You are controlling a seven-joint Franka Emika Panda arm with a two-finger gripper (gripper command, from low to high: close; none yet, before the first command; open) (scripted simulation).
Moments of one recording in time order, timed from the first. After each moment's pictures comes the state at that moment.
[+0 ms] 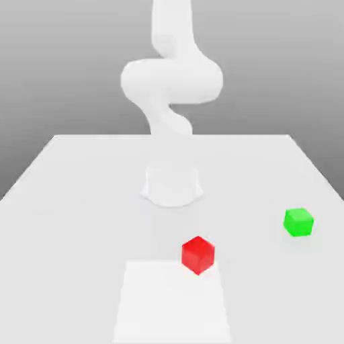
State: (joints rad) arm 0.02 -0.74 0.01 -2.37 -0.01 2.35 0.76
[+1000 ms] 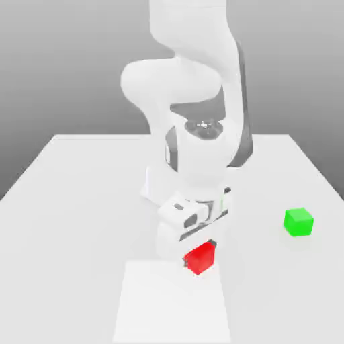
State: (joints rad) arm 0.18 0.16 -0.01 -2.95 0.00 3.11 0.24
